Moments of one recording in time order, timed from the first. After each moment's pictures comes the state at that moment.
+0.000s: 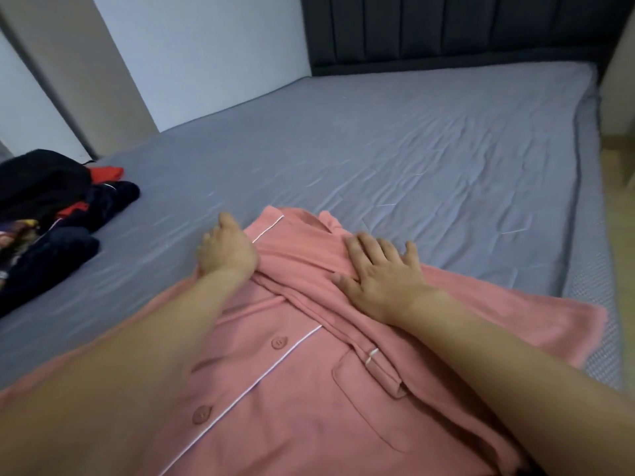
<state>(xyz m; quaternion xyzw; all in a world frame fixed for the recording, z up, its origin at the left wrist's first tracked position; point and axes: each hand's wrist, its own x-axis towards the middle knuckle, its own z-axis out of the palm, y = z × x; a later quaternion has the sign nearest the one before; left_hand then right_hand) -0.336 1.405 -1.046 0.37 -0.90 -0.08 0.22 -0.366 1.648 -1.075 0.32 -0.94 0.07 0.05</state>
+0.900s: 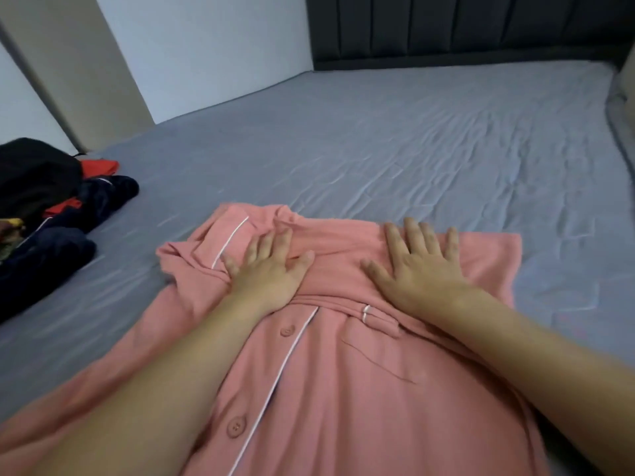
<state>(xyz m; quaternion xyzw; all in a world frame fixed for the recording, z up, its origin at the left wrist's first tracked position) -0.348 1.374 -1.092 0.20 -0.98 -0.06 0.01 -0.400 1.608 -1.087 0.20 -0.97 0.07 0.09</state>
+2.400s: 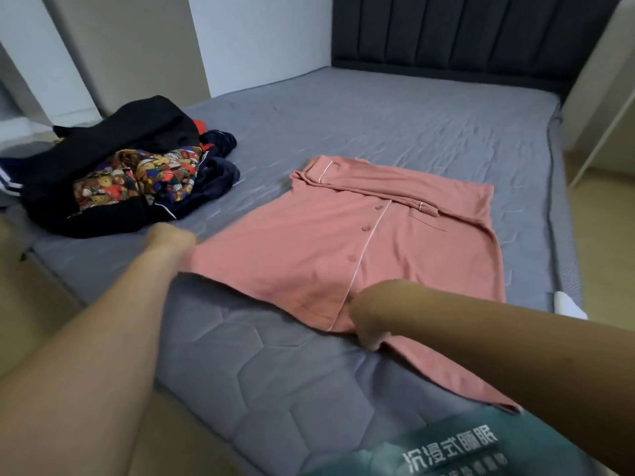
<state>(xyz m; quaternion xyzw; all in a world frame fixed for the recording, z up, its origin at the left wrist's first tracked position) 0.031 1.182 -0.999 0.49 -0.77 -0.39 0.11 0.018 1.490 -0.983 0.36 -0.85 -0.30 -0.26</state>
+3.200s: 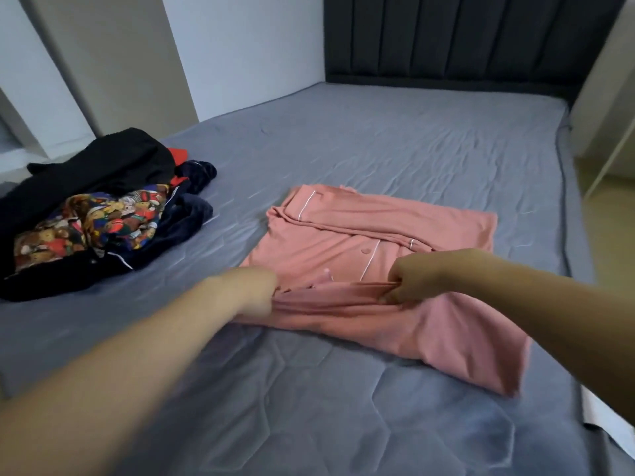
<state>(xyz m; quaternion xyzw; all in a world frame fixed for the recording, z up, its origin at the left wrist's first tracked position) -0.069 1.319 -0.976 0.01 -0.98 0.10 -0.19 -0.169 1.567 -0.957 0.31 -0.92 -0.07 -0.22</state>
